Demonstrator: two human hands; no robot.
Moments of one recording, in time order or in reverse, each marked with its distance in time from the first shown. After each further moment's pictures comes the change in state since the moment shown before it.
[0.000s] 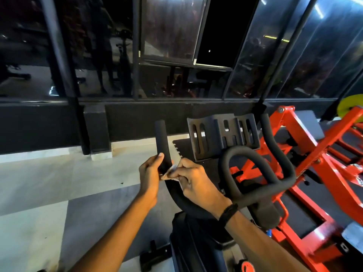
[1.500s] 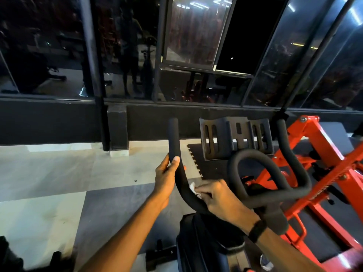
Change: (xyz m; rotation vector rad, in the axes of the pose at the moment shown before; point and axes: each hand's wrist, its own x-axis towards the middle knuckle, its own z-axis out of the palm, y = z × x) left_hand -0.030 -0.015 0.003 0.117 -0.079 0.091; right_hand -0.051 0.013 -0.024 -0.082 -0.289 0.171
